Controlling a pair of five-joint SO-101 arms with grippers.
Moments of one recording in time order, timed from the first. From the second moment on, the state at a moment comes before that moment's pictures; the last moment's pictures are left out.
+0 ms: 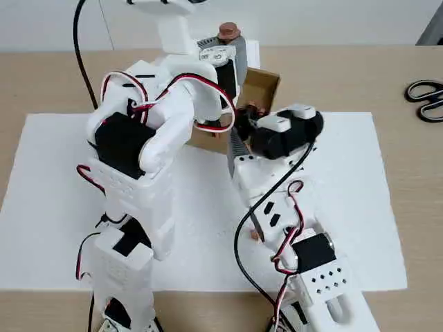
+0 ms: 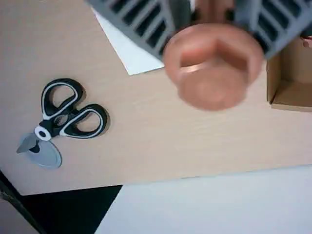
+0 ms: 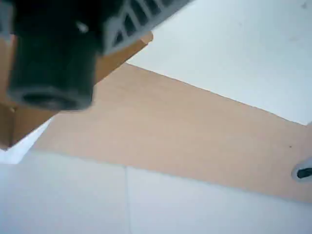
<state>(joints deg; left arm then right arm) 25.1 24.9 -91.2 99.4 25.4 -25.1 -60.5 62.8 15.2 -9.5</state>
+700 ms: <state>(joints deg) 25.1 24.8 -89.8 99.4 23.5 -25.7 -67.6 60.9 13.9 -2.7</state>
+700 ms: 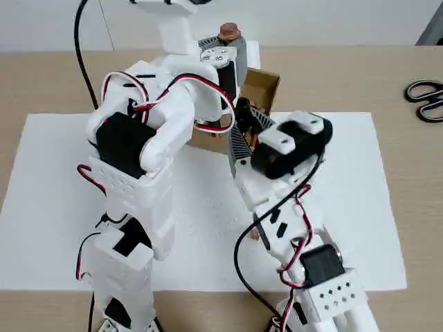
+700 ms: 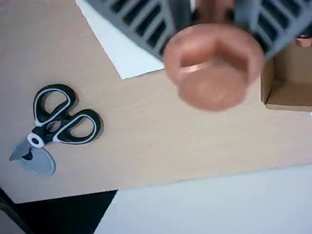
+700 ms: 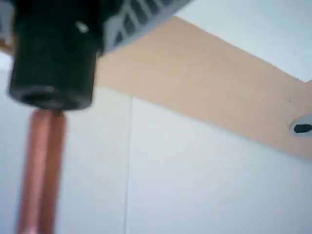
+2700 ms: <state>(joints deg) 28.9 17.5 -71.8 99.1 24.6 -22.9 -69.3 59.7 14.2 0.3</state>
